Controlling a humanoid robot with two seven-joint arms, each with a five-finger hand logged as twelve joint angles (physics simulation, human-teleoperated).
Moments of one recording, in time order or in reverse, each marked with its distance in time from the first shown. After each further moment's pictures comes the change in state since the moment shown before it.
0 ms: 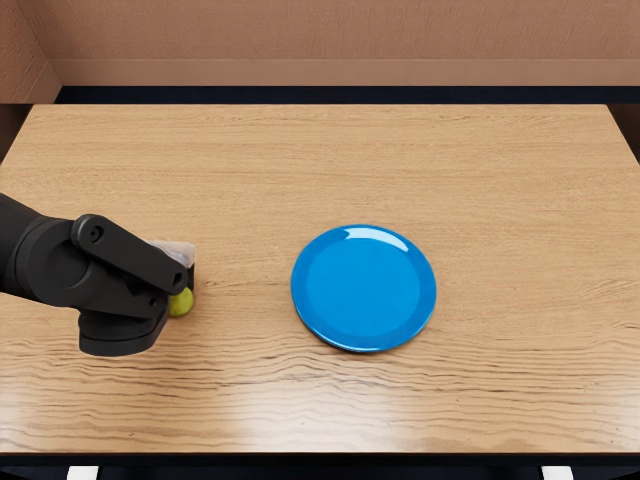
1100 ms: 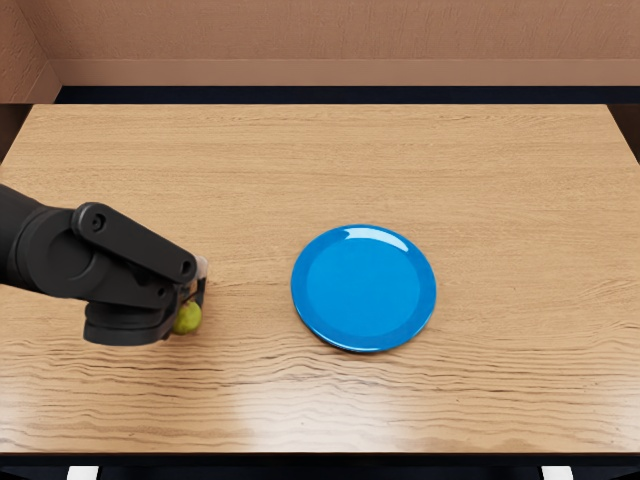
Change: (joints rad) left arm -0.024 0.008 -0.054 0.002 -0.015 -0.145 -0.001; right arm 0.000 0.000 0.000 0.000 0.000 0.000 0.000
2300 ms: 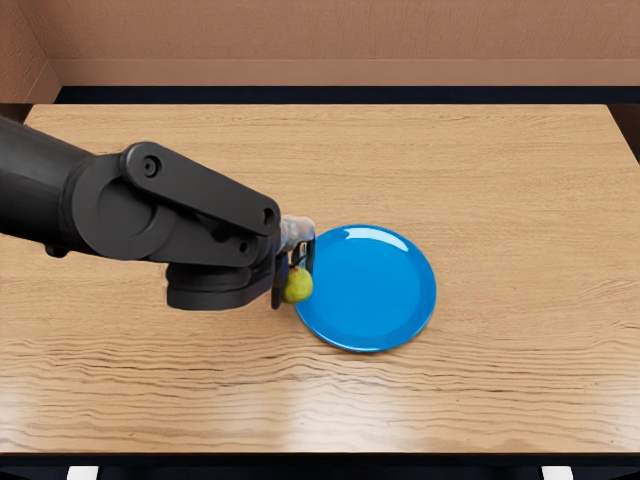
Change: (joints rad) left arm -0.127 -0.096 -0.252 0.066 -0.137 -0.041 -0.056; right arm 0.000 0.000 0.000 0.000 0.000 0.000 0.000
